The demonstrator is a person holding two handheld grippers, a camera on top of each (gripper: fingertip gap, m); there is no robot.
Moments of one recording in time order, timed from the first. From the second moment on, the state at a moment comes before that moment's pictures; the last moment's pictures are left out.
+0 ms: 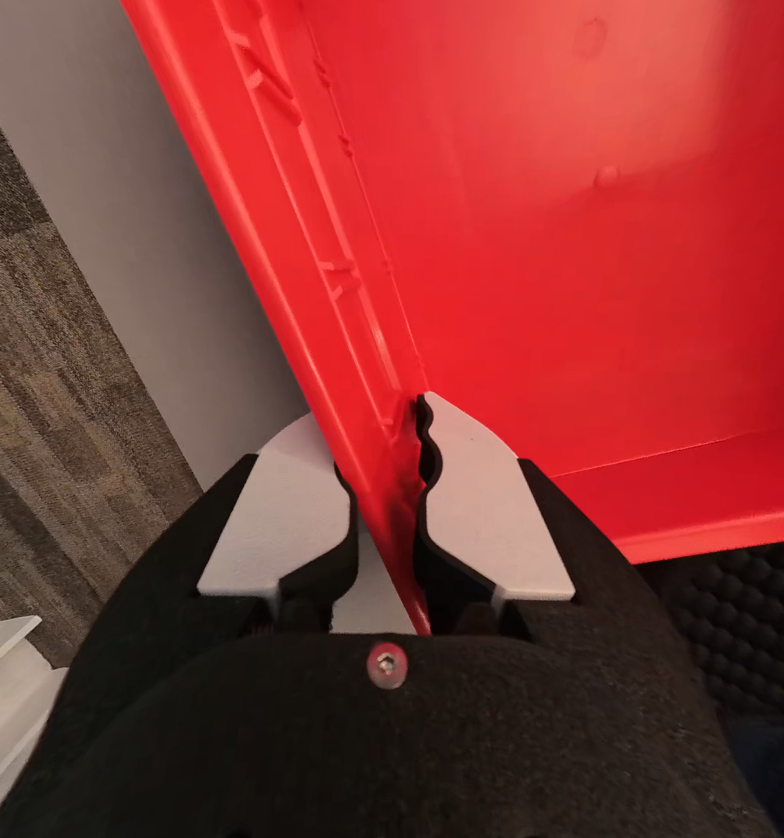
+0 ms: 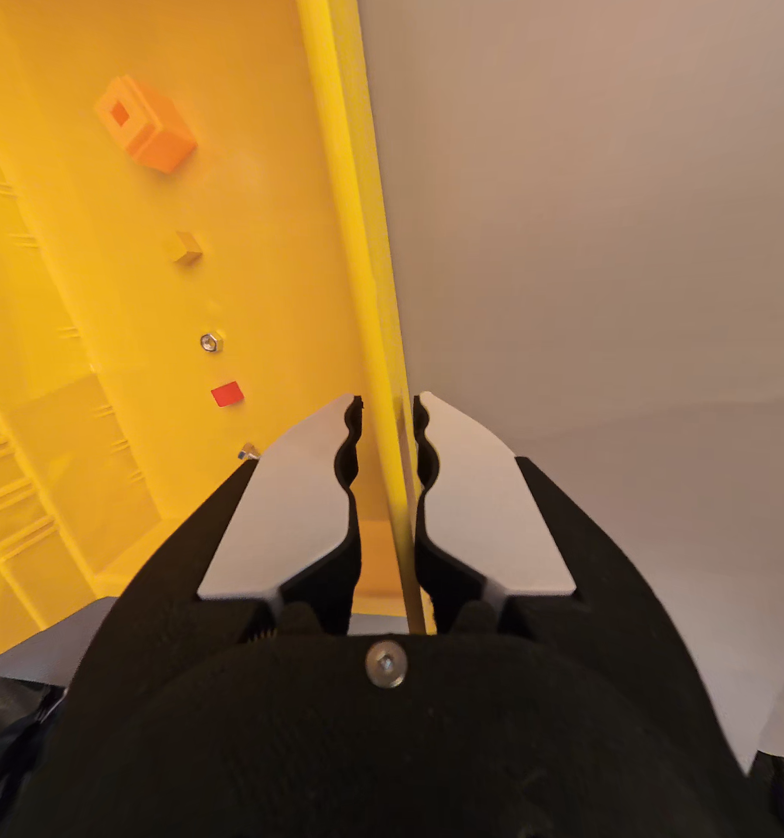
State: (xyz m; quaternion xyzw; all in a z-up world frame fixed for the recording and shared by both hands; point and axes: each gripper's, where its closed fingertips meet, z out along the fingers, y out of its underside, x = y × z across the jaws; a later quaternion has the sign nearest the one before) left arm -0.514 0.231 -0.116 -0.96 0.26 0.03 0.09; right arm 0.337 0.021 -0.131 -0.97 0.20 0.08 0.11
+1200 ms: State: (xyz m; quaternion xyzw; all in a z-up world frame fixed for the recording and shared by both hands) left arm -0.512 0.232 -0.115 -0.96 0.25 0.02 0.09; right arm 0.334 0.020 -0.131 -0.97 0.20 0.09 0.12
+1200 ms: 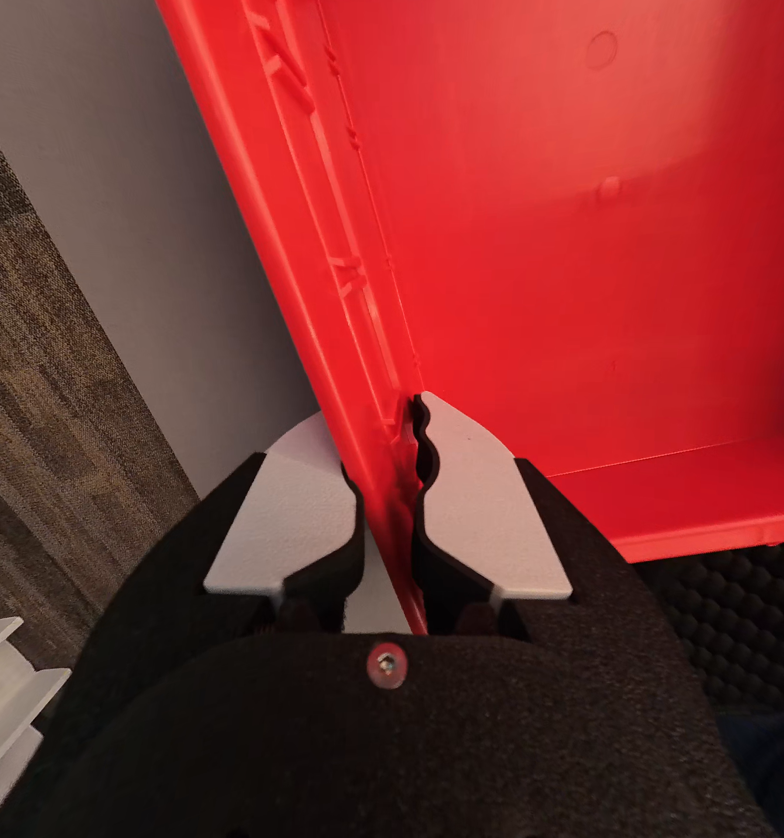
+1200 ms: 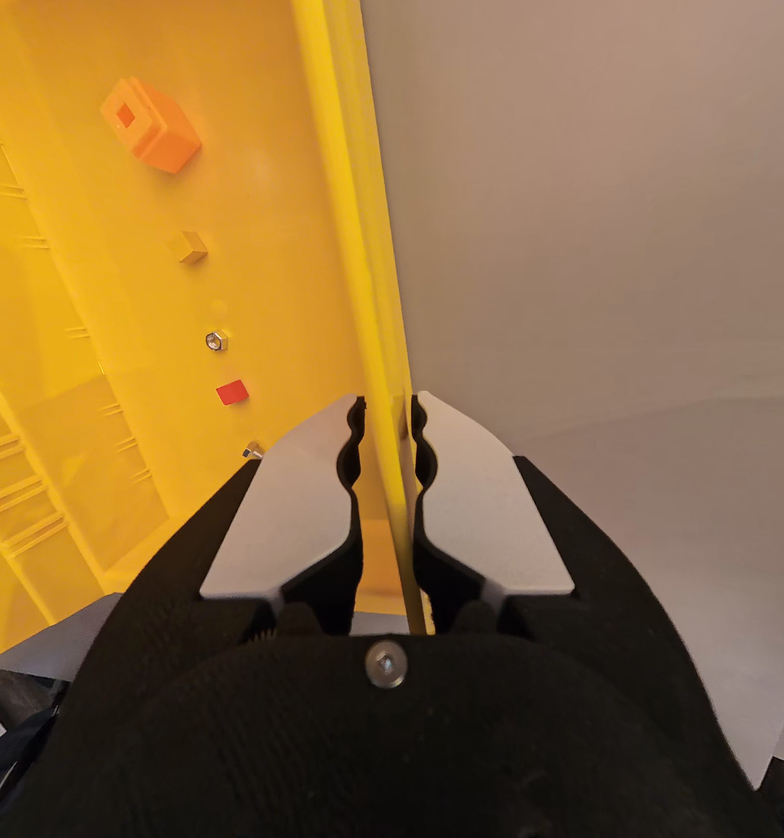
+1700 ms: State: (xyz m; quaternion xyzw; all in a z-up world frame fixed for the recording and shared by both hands) left arm -0.507 0.237 -0.115 -0.96 0.25 0.00 0.09; right arm 0.335 0.026 -0.136 -0.97 0.21 0.10 0.08
